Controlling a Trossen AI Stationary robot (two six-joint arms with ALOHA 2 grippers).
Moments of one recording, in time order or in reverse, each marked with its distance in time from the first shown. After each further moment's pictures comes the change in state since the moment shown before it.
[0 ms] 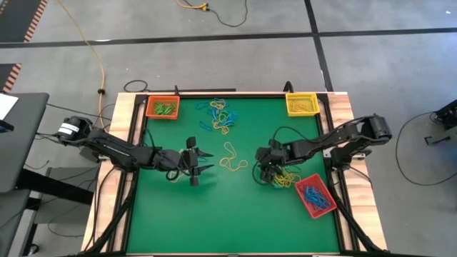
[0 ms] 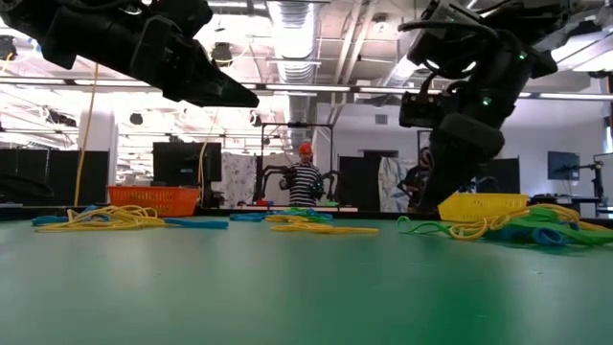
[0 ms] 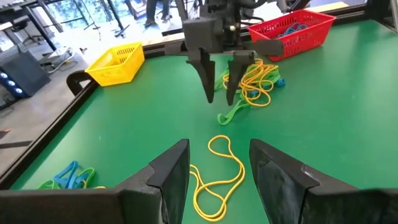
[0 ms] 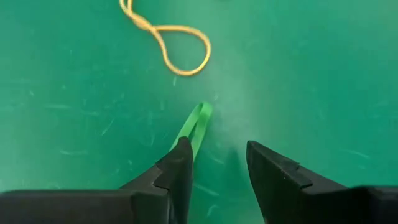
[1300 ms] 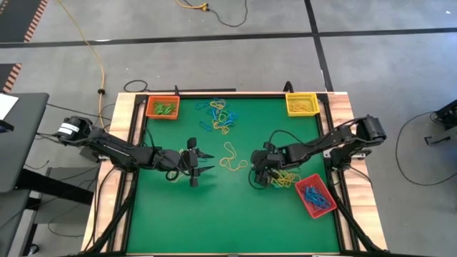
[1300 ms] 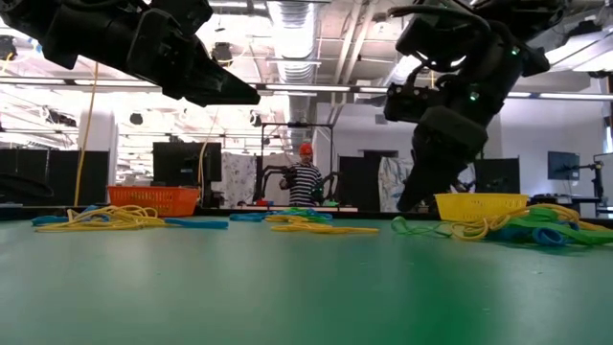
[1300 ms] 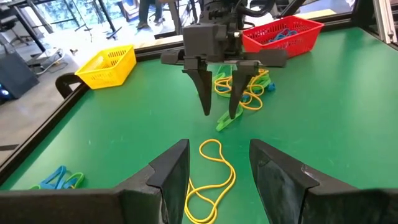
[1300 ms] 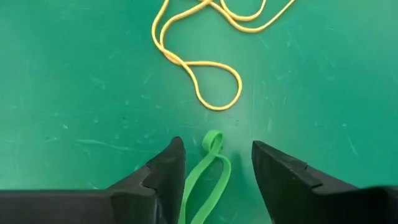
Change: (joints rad) left arm -0.002 0.000 0.000 0.009 0.033 -0.011; right arm 0.037 0.063 0.058 0.062 0.029 0.031
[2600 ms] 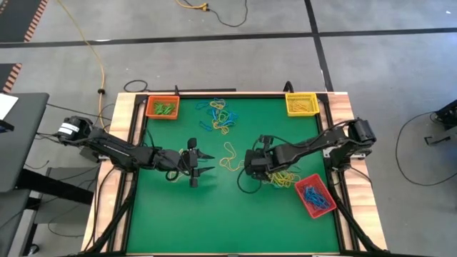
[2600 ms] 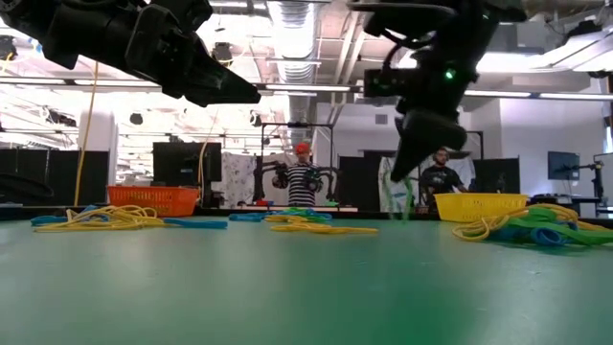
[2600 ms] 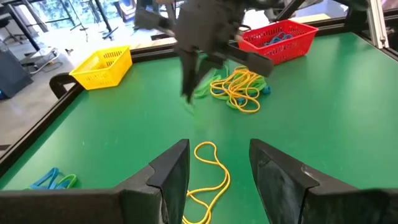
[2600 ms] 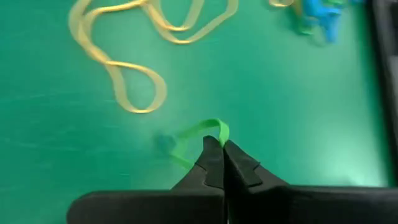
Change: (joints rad) left arm -0.002 0.000 0.000 0.007 0.015 -0.014; right arm 0.031 0.119 0.348 -0.528 0.355 -0.130
